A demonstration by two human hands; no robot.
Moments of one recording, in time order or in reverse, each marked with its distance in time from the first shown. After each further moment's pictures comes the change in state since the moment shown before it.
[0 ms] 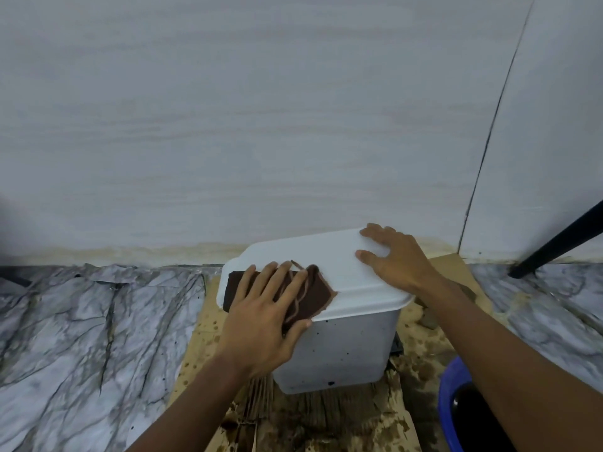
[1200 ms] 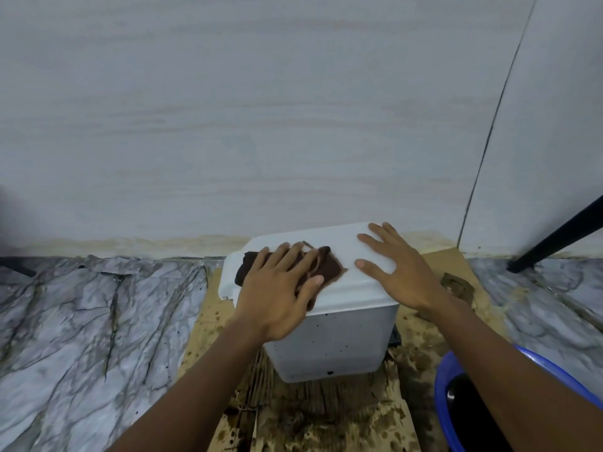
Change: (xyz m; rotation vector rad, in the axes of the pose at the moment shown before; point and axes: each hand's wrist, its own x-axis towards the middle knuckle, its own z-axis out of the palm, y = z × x) left_hand 0.030 0.014 -0.011 -0.125 -0.035 -0.094; right_hand -0.035 0.011 0.008 -0.041 -0.018 -0.141
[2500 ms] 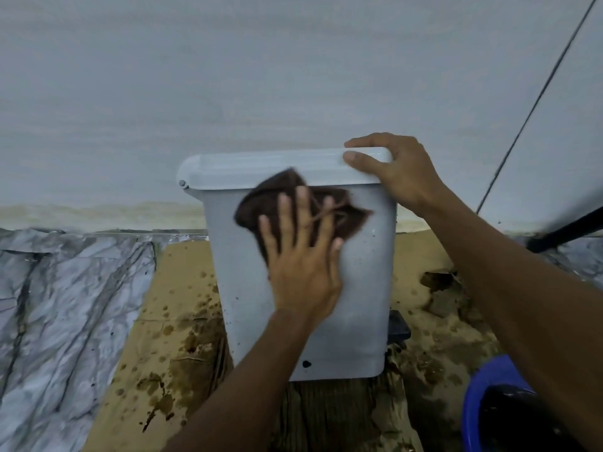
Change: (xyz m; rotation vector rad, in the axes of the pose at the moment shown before) left_hand 0.118 0.017 0.174 -0.054 0.584 -0.108; right_hand 0.177 0.050 0.013 0.278 0.244 -0.075
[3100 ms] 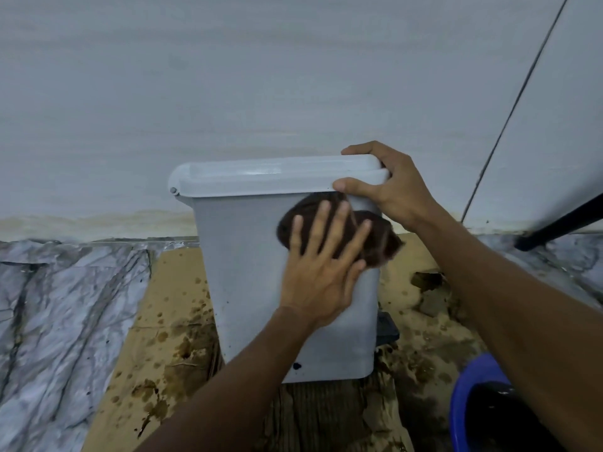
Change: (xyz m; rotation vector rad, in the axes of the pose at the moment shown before) left_hand -0.001 0.017 0.011 0.081 -0.119 0.341; right_hand -0.021 0.014 -0.013 0.177 -0.005 -0.024
